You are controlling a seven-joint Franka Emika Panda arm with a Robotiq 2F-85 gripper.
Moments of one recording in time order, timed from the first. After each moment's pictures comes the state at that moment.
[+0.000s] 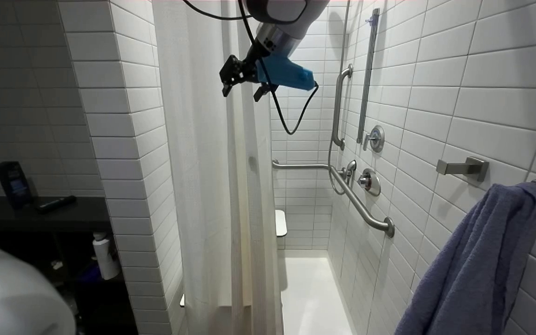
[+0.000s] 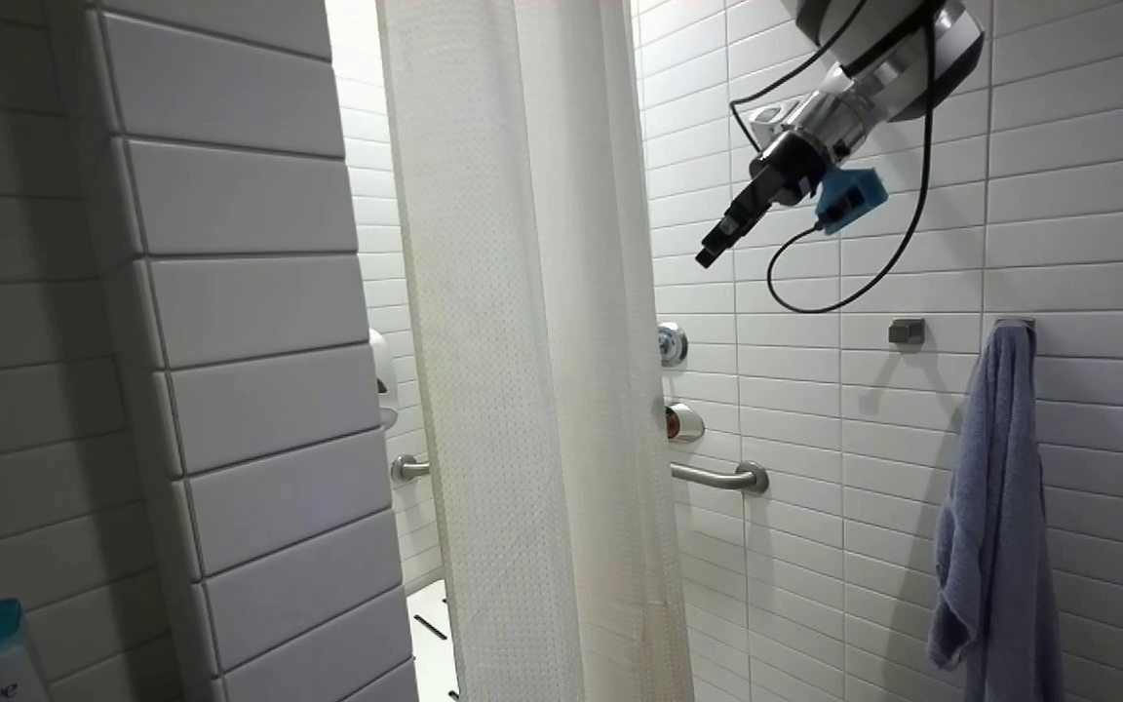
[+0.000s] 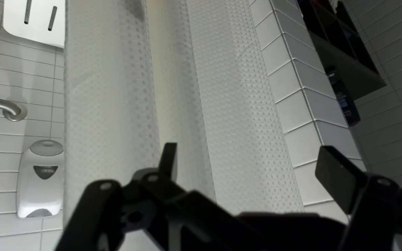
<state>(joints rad) -0.05 -0.18 -0.19 -2.02 0.82 1.93 -1.41</state>
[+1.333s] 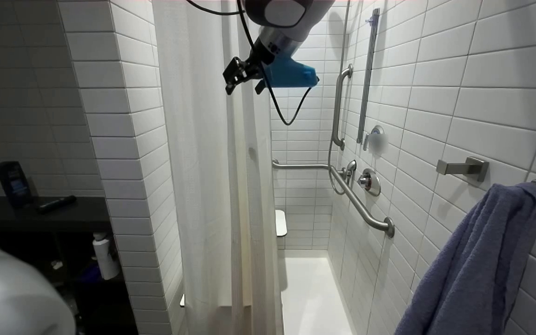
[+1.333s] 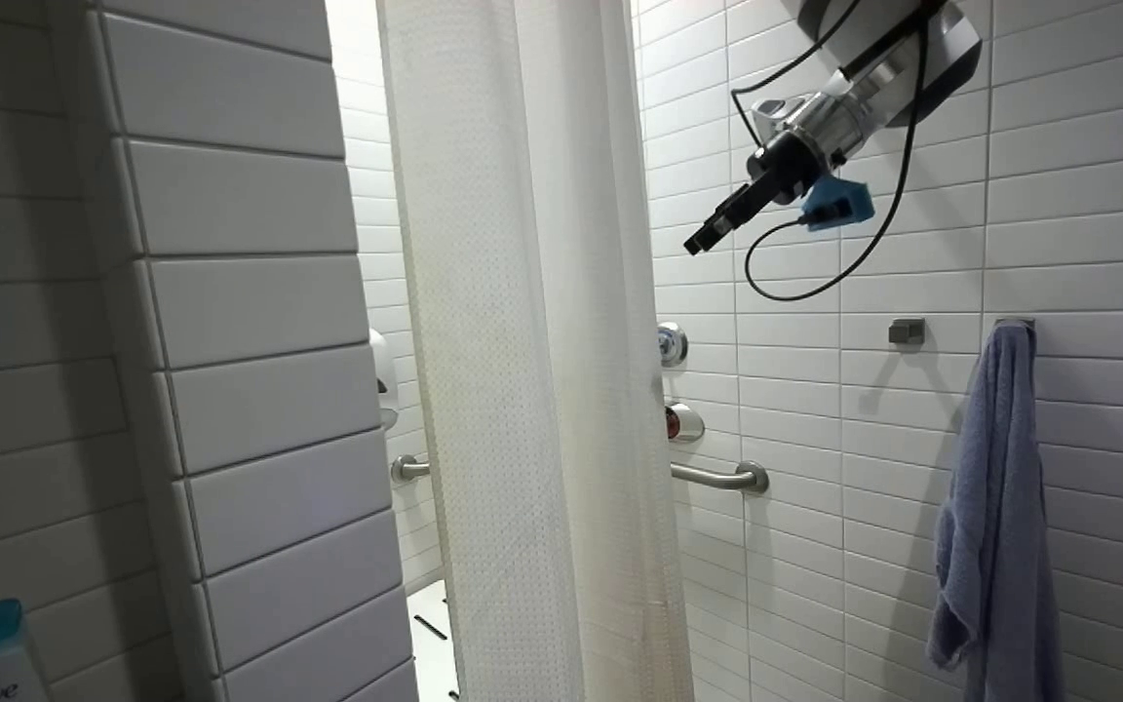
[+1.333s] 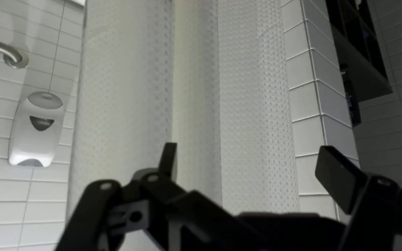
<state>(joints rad) -0.05 -0.17 -0.19 -2.02 0.92 1.98 -1.63</state>
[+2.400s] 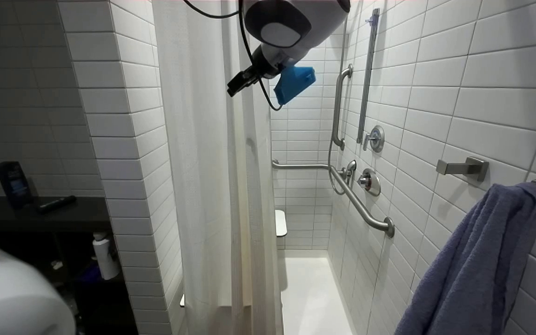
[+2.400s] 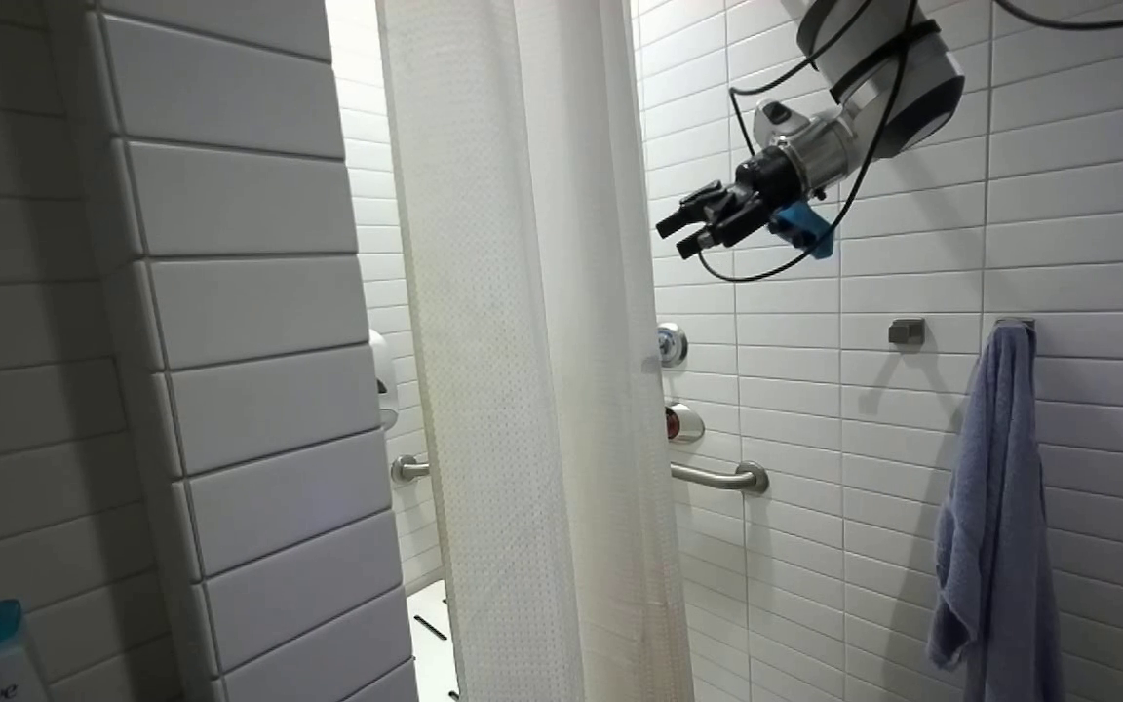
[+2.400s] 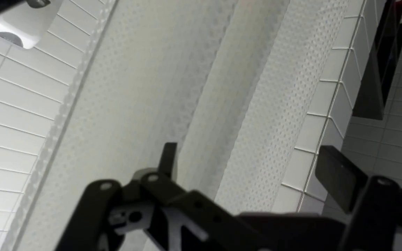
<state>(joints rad) -0.06 -0.13 -0.19 -2.03 1.17 1.99 -2.16</state>
